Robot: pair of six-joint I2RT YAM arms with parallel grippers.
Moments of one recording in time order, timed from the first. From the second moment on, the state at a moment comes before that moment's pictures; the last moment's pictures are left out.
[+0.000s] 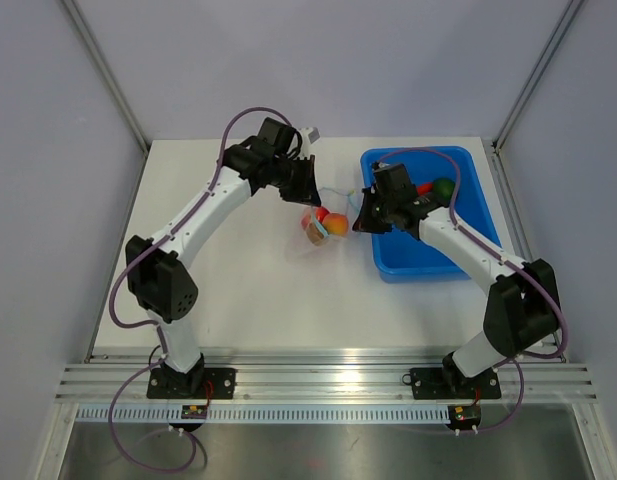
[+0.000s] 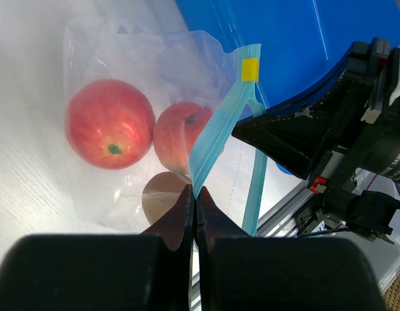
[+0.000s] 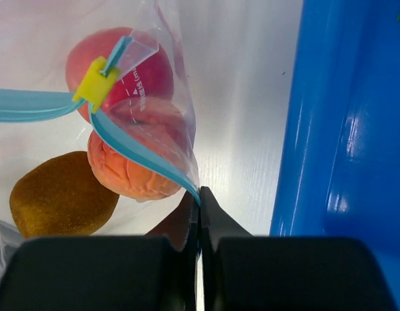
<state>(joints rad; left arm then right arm) -0.54 1.83 1.84 -0.85 0.38 -0.36 0.48 1.56 1.22 -0.49 -0.10 0.54</state>
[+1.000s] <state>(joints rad) -0.53 1.76 1.65 -0.86 0.19 -0.33 0.51 1.65 1.34 -0.55 -0.11 0.54</state>
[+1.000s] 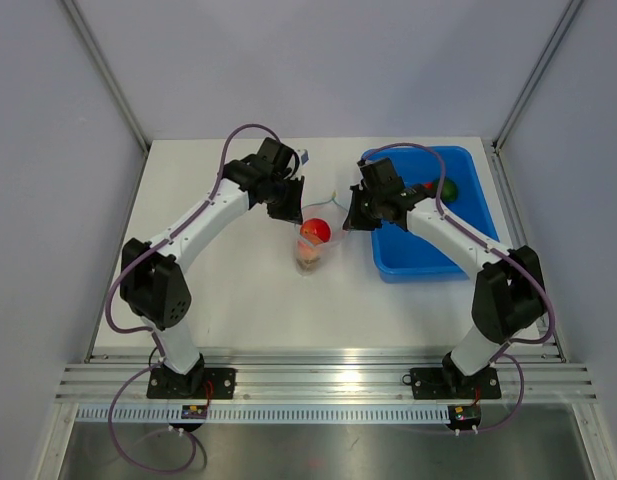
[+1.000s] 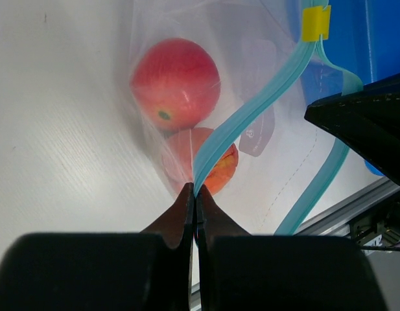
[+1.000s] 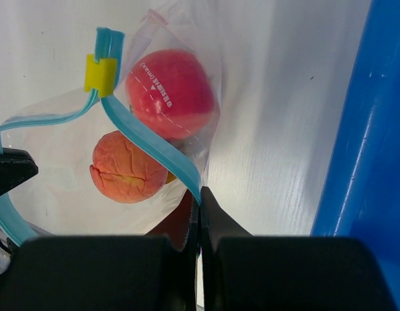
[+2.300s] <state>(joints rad) -0.55 1.75 1.61 -0.78 0.30 -0.30 0.51 1.66 1.33 -0.55 -0.12 0.54</state>
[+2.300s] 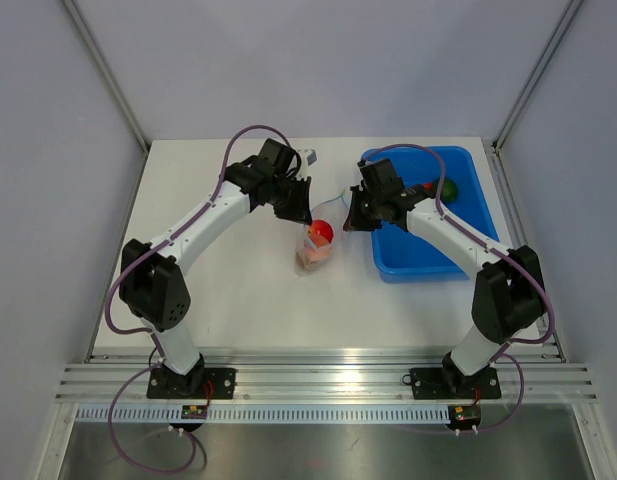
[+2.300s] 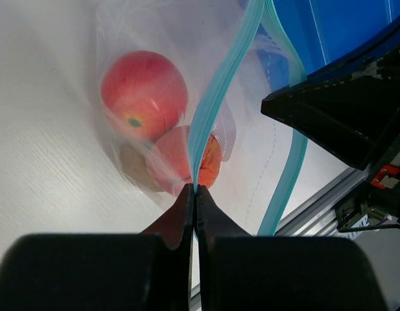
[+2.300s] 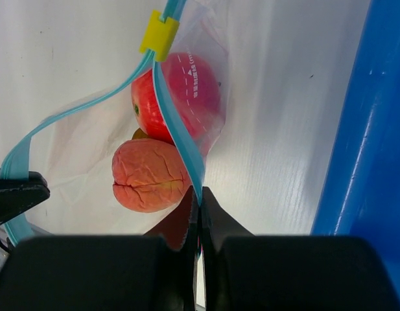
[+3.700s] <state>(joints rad) -0.52 1.77 1.69 -0.85 0.27 -0.32 0.12 1.49 1.36 -0.57 0.02 0.53</state>
